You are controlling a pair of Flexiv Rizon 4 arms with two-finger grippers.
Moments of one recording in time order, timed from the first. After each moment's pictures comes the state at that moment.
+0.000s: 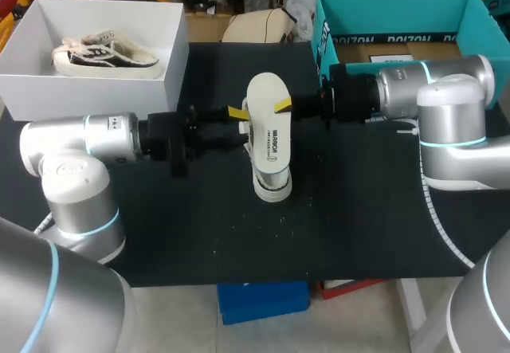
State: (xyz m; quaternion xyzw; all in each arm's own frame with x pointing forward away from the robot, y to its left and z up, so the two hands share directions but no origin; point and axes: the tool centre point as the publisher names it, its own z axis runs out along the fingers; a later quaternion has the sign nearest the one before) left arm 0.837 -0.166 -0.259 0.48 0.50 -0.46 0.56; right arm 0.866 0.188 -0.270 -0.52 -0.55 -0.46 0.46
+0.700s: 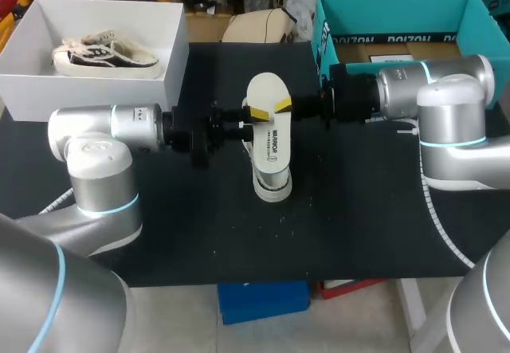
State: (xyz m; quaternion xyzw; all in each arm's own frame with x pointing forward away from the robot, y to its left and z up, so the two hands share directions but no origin) left arm 0.857 -0.203 -0.269 0.51 0.48 -0.45 0.55; right arm 0.866 0.188 -0.270 -0.52 -0.55 -0.46 0.46
